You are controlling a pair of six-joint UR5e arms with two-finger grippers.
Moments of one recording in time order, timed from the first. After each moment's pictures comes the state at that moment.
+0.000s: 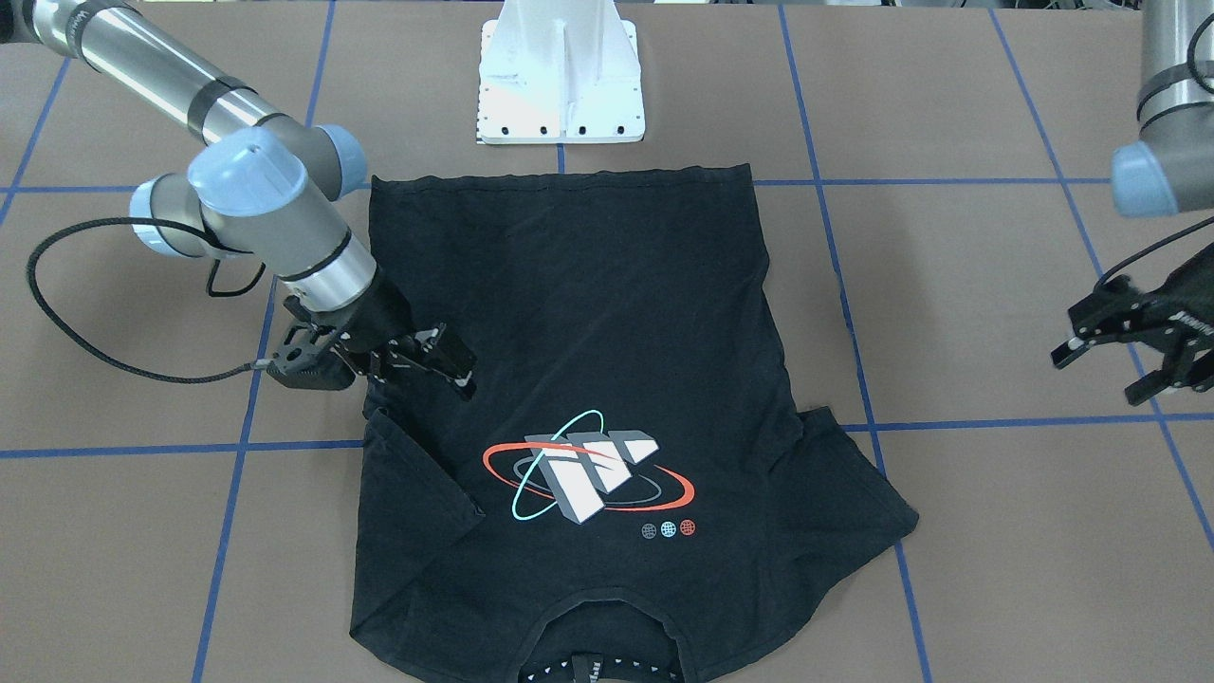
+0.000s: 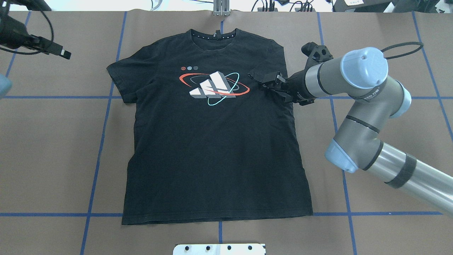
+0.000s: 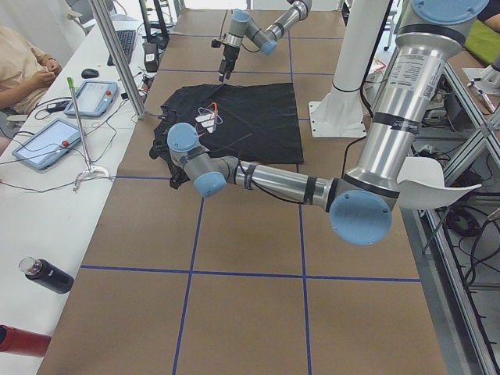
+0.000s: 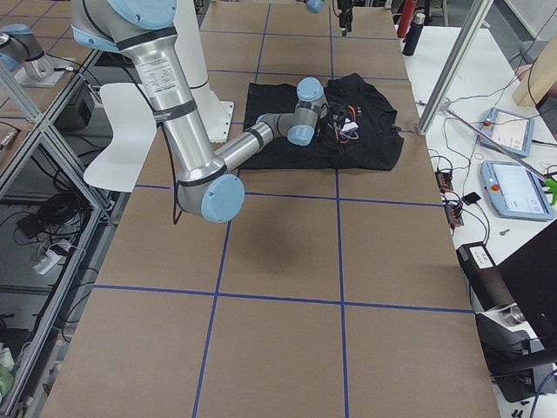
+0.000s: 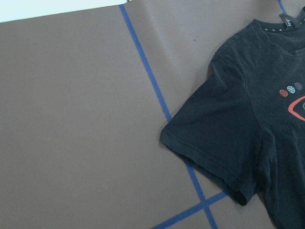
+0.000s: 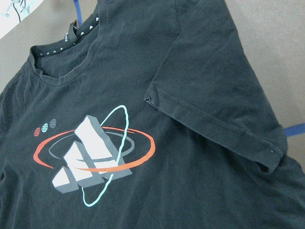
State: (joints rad) left arm -1.17 -1.96 -1.34 -2.32 -2.37 -0.57; right arm 0.73 -1.16 1.68 -0.89 1.95 1.56
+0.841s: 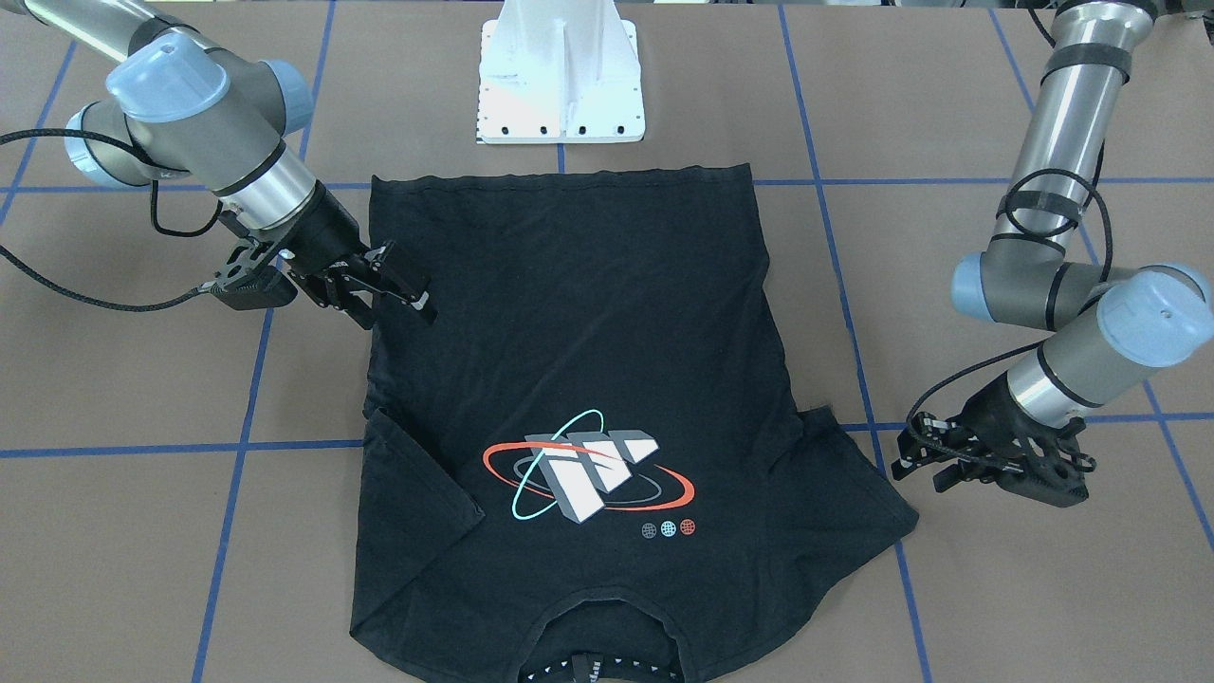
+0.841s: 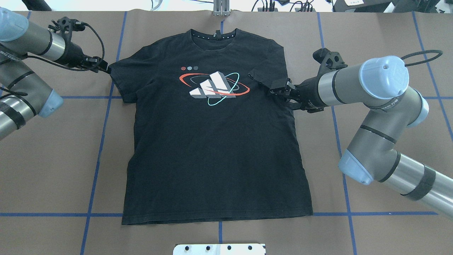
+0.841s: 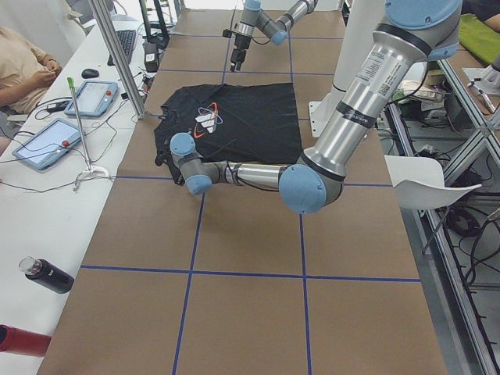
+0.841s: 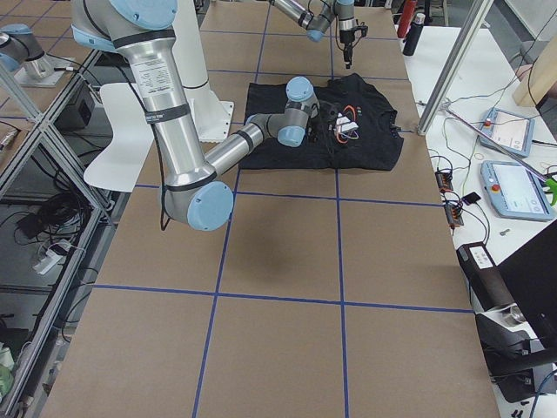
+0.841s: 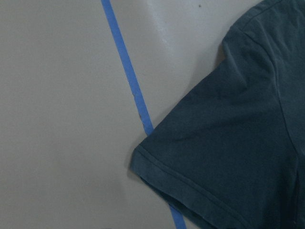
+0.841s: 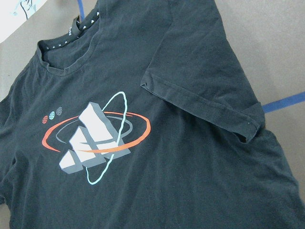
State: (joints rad) left arm -1.02 -2.10 -1.01 -2.59 -2.24 -0.86; right arm 0.71 -1.22 1.76 -0.89 1.94 1.58
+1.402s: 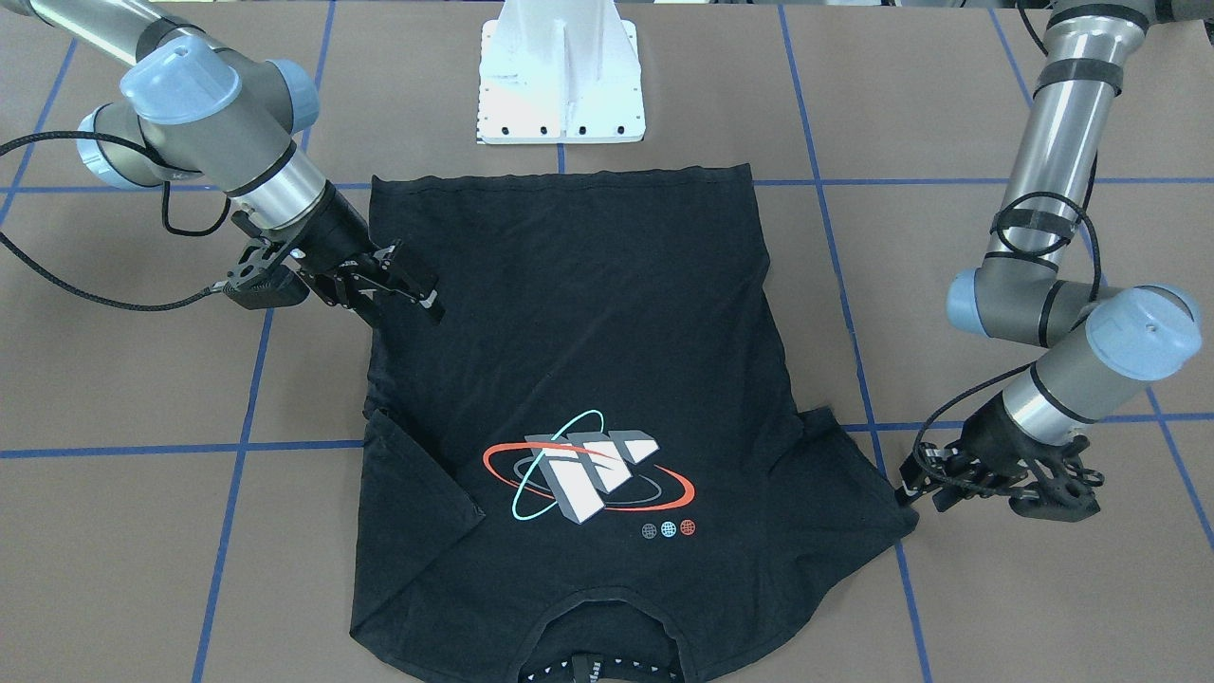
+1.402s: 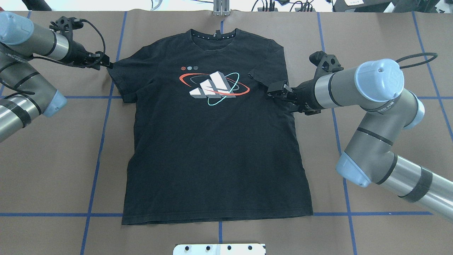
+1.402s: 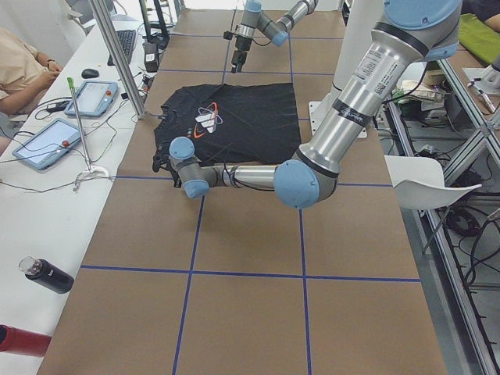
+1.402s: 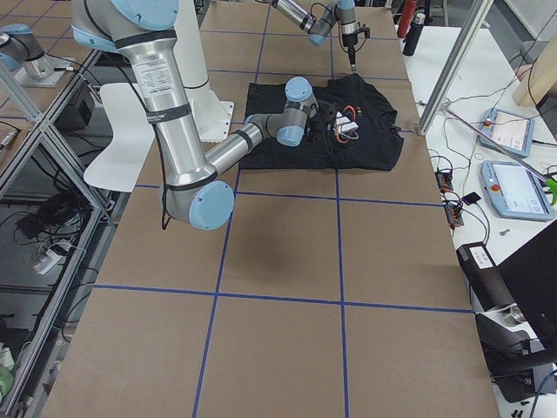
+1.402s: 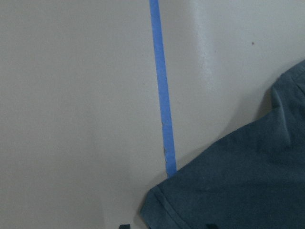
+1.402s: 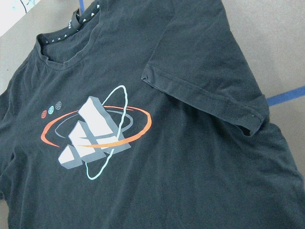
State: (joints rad) left arm -1.02 -2.14 -0.93 -2.66 -2.17 -1.00; right arm 0.70 -1.21 1.75 -0.89 1.94 1.58
